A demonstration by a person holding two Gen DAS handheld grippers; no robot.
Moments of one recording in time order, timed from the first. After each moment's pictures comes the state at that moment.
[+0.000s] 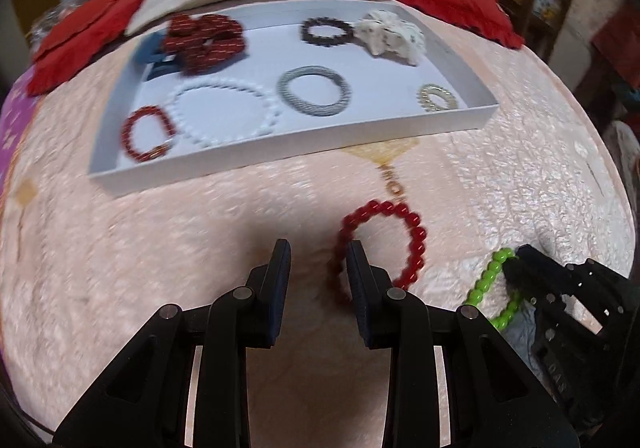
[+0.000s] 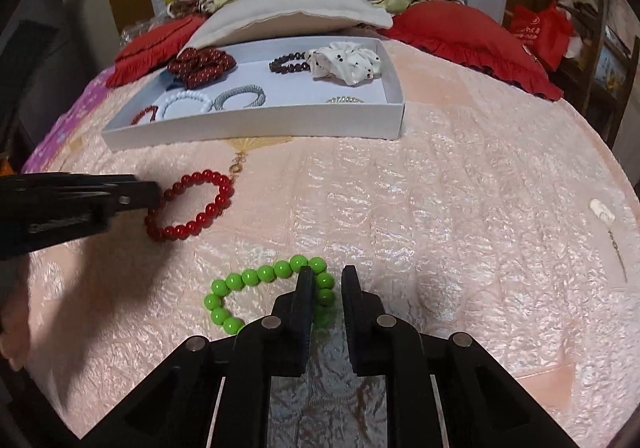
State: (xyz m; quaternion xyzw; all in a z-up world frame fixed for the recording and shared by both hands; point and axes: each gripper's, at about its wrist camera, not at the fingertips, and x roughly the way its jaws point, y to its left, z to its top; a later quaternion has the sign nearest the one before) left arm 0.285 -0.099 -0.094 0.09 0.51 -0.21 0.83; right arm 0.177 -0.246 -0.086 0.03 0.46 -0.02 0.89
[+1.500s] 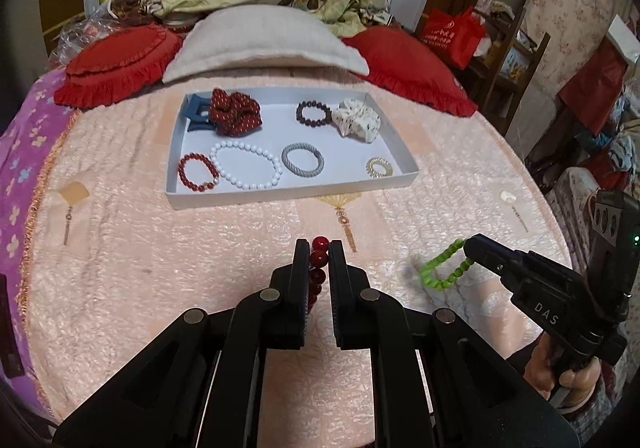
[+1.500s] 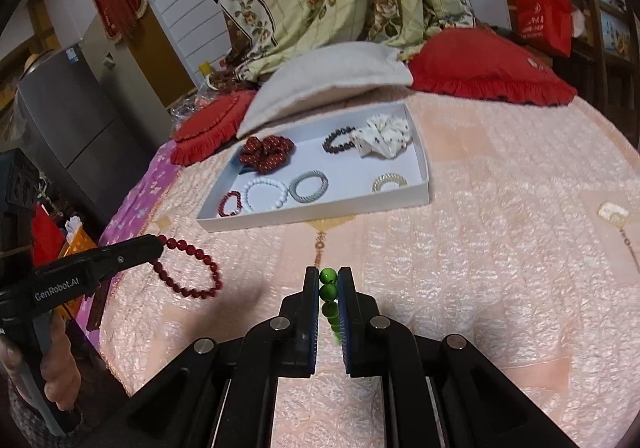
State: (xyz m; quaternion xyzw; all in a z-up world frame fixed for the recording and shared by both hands) left arm 0.217 -0.041 0.026 0.01 0.44 -0.23 0.86; right arm 0.148 -0.259 0.010 0.16 0.39 0.07 0.91
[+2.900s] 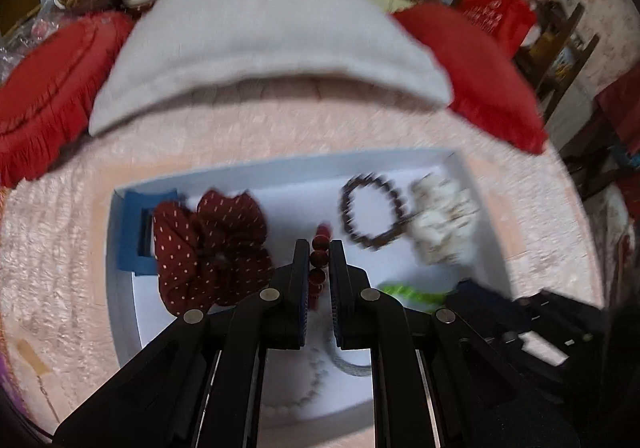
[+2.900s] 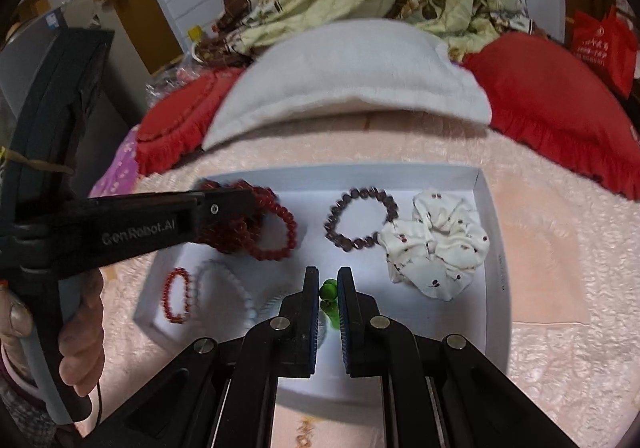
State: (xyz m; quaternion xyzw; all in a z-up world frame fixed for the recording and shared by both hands) left arm 0.479 -0.114 -0.048 0.04 0.53 -0.21 0.82; right arm 0.385 -0.250 -0.031 0.10 0.46 0.08 0.88
